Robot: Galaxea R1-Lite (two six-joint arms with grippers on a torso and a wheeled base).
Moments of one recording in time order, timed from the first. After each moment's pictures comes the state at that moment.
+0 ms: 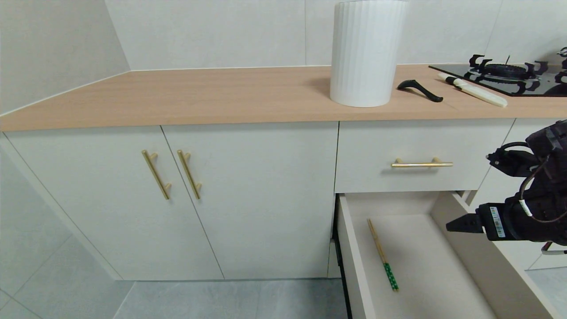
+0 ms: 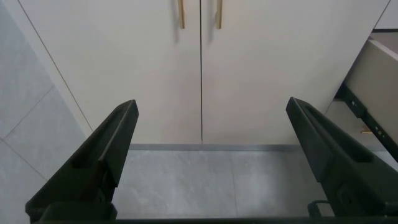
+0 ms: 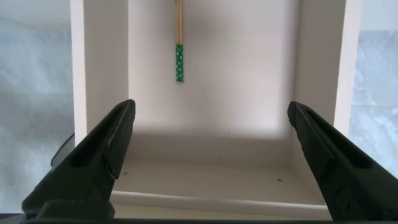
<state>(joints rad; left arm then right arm) 0.01 0.00 0.00 0.00 0.02 0.00 0.28 1.46 -0.99 0.39 -0.10 0.22</state>
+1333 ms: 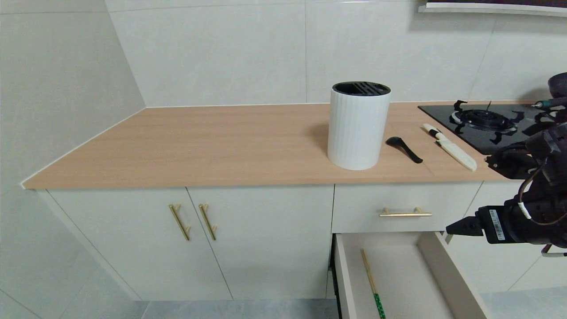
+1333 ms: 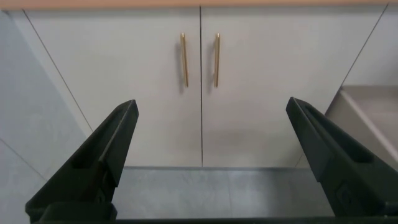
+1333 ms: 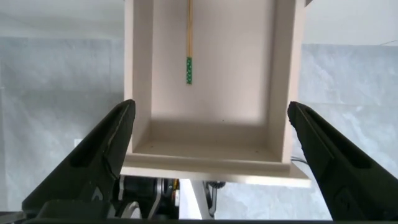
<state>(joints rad) 0.01 0.00 0.00 0.00 0.02 0.00 0.28 1.46 -0.98 0.39 -0.11 0.21</state>
